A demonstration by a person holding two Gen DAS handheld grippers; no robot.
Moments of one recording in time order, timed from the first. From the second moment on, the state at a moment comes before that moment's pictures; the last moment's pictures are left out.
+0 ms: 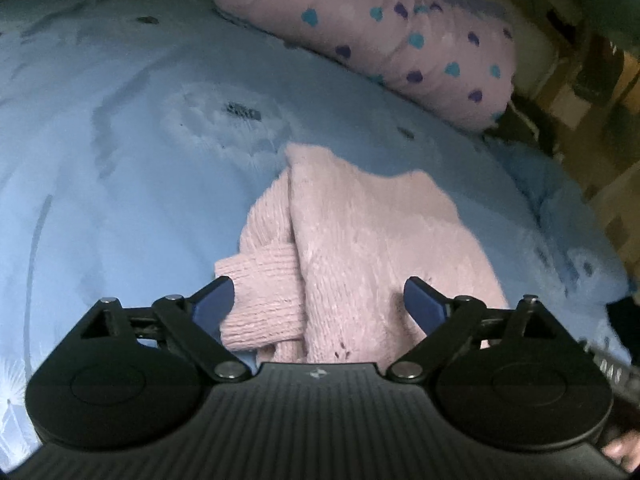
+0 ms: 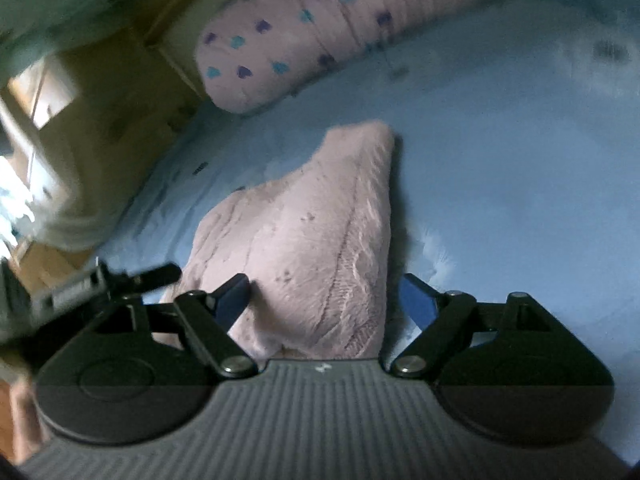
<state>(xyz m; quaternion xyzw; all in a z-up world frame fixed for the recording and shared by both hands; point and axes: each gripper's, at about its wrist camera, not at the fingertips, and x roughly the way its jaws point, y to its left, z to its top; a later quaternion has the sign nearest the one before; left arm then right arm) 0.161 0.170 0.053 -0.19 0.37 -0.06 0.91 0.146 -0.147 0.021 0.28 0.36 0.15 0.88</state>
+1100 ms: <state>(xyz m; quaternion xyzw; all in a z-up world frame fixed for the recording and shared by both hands) 0.200 0.167 0.016 -0.28 0.39 -0.11 0.87 0.197 -0.137 -0.023 0.36 0.34 0.21 0.84</state>
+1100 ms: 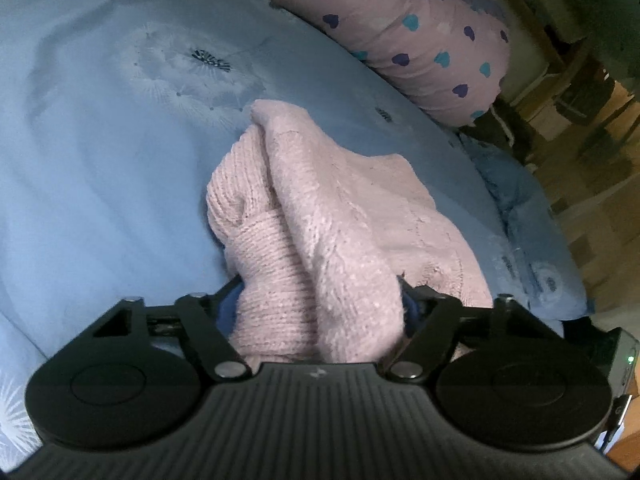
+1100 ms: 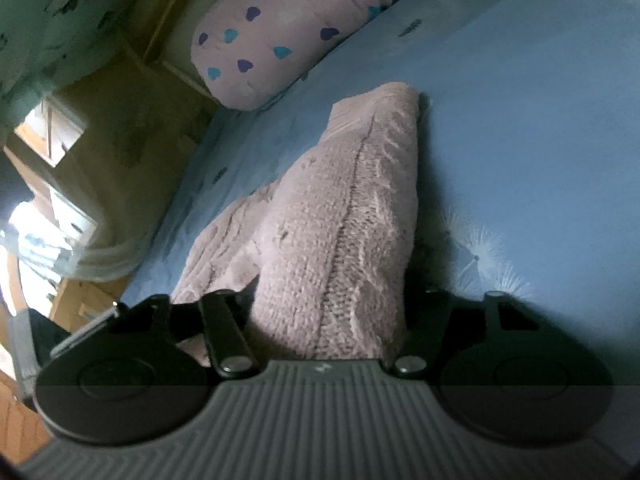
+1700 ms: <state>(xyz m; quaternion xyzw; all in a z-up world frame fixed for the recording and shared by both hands) 0.121 0.118 0.045 -0.26 0.41 -0.16 0.86 0.149 -0.164 0.019 0.37 0.34 0.22 0.83</state>
